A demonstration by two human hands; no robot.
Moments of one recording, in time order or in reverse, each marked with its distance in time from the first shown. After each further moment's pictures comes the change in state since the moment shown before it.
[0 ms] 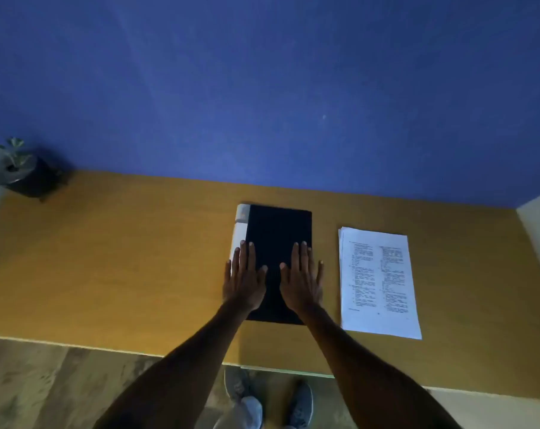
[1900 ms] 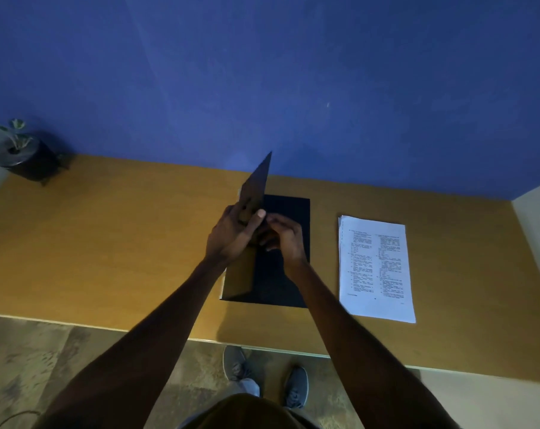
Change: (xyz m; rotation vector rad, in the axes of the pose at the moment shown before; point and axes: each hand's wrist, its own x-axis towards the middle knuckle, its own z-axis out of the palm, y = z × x) left_hand 0.011 -0.005 -0.101 -0.486 0.142 0.071; right_hand 0.012 -0.061 -0.049 1.298 -0.100 0.022
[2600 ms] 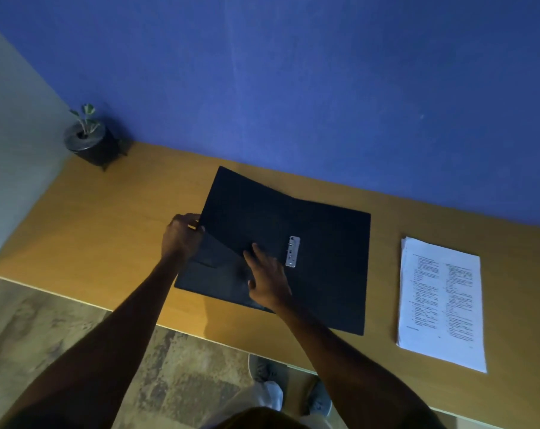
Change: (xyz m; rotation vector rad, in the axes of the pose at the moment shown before) left_hand 0.023 -0.168 -0.160 0.224 0.229 -0.325; right_hand 0.013 0.092 0.146 -1.357 -0.494 -0.232
